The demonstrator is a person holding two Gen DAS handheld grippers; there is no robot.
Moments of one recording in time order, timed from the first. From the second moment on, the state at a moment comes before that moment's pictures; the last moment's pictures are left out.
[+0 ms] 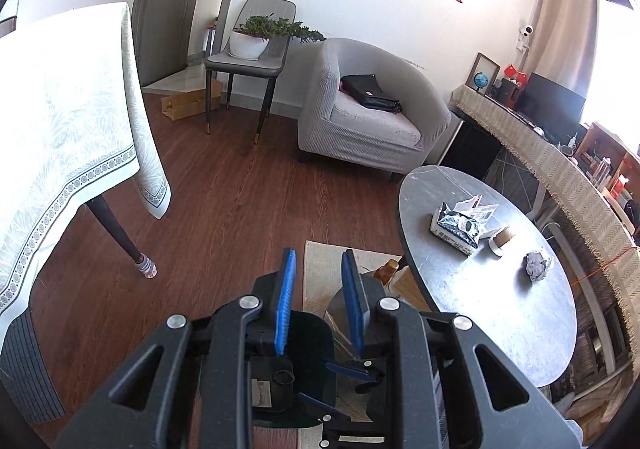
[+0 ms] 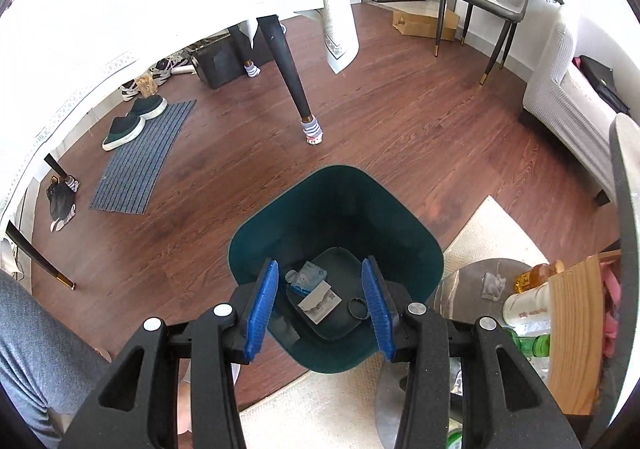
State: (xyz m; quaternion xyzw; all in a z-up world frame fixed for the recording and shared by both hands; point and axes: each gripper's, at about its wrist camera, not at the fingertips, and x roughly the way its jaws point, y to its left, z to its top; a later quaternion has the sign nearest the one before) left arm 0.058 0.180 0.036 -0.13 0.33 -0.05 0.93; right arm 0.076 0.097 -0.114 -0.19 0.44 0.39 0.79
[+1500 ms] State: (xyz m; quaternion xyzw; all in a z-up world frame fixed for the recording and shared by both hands) left arm 0.104 0.039 0.023 0.00 0.35 -0.15 0.92; right arm 0.088 -0.121 -0.006 -0.06 0.35 0.24 0.90
